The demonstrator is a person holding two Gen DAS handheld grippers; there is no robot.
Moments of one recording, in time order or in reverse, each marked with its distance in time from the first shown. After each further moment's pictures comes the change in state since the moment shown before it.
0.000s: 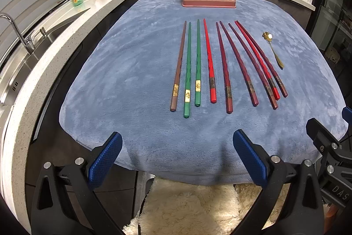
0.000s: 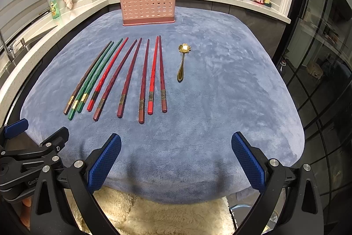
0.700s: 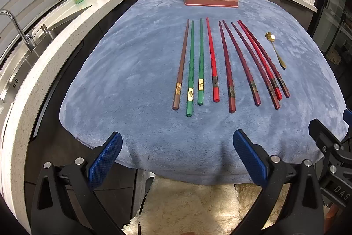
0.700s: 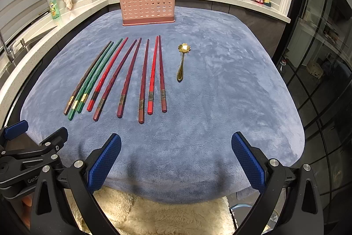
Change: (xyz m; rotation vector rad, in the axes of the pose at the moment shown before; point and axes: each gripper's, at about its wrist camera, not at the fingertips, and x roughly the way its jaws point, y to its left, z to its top) left arm 0.001 0.003 -0.001 -0.015 0.007 0.006; right arm 0.000 0.000 0.000 0.003 0.000 0.000
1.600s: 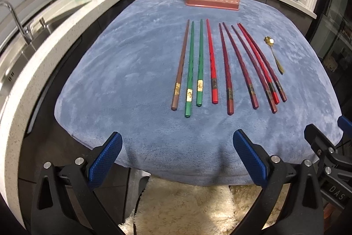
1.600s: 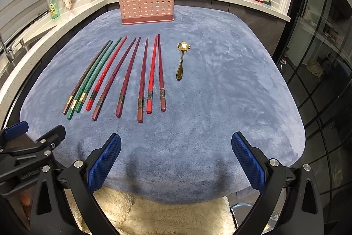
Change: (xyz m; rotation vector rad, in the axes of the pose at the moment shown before) left arm 0.005 0.011 0.002 -0.053 0.014 -0.046; right arm 0.003 -0.001 0.000 0.007 0.012 0.000
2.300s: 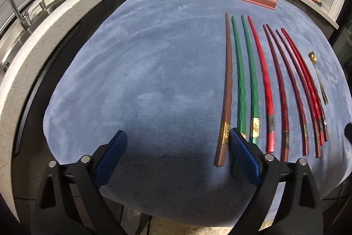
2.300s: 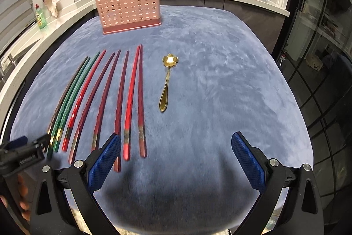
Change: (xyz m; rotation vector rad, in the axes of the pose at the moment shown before) left arm 0.076 0.039 0.045 -0.075 0.080 0.040; right arm 0.052 -0.022 0.053 0.061 0.010 -0.004
